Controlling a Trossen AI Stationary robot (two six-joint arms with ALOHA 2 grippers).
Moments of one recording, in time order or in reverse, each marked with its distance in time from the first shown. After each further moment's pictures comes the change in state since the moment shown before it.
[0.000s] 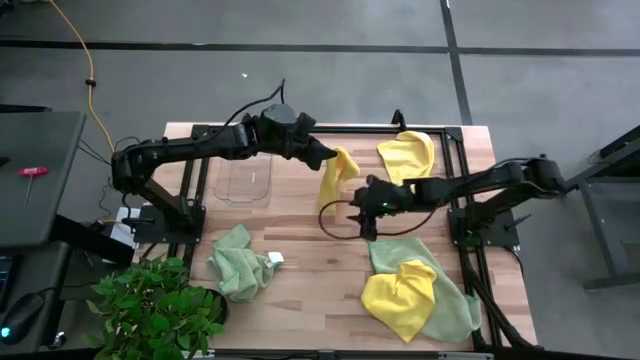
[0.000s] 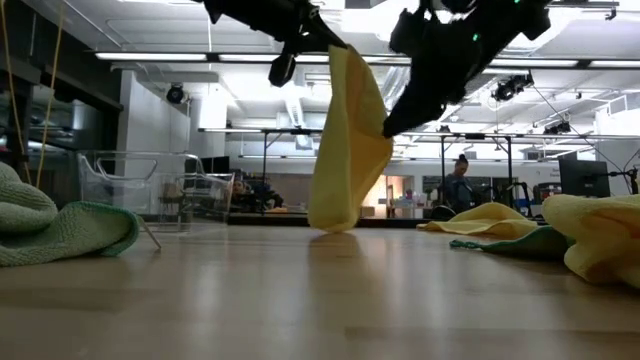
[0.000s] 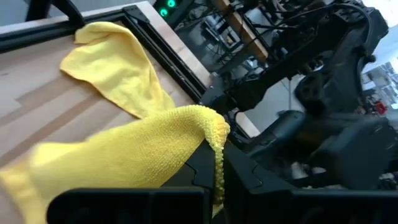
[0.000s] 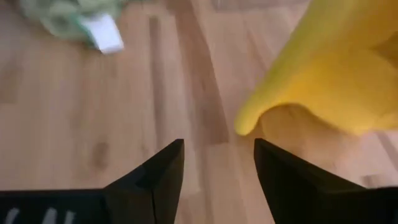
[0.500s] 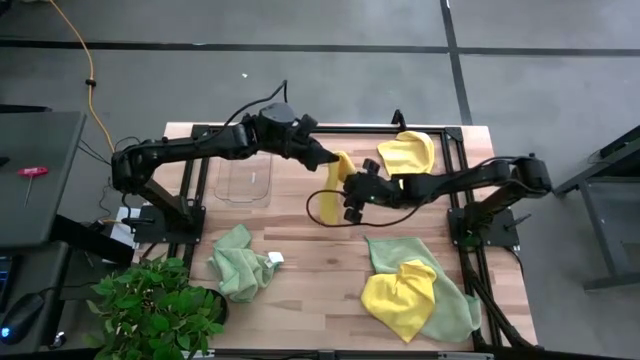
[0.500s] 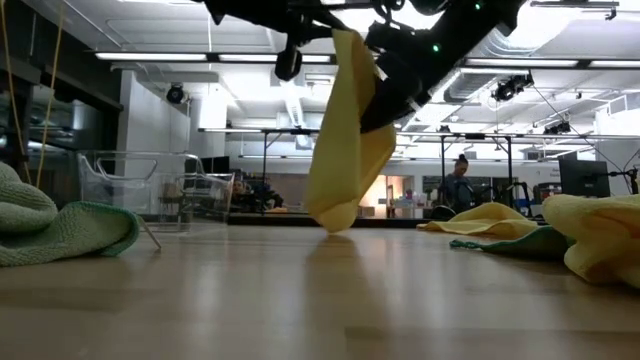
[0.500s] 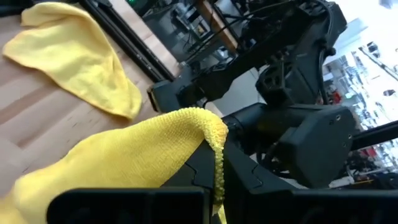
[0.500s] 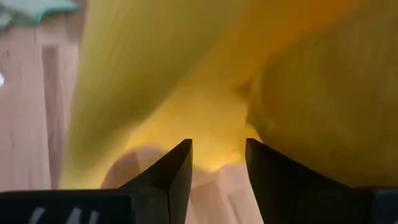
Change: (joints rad) left arm -0.002 -0.001 0.000 0.054 0.129 -0.049; right arm -0.035 0.086 0.116 0.018 0.283 -0.057
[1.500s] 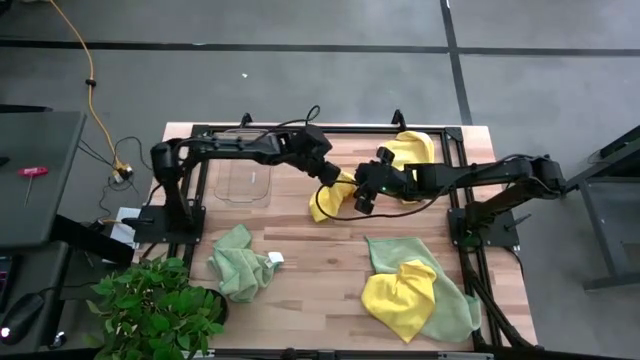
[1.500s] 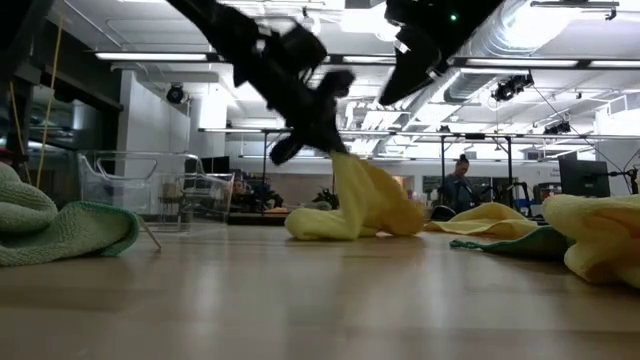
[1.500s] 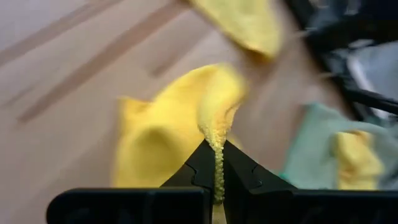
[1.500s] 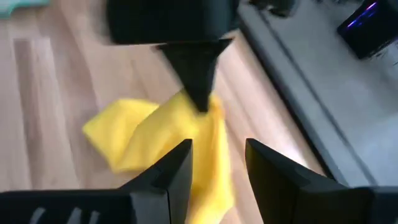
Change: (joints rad) left arm 0.035 0.320 -0.004 -0.145 -0.132 0.158; right arm -0.015 -0.120 0.078 -0.273 0.054 -0.002
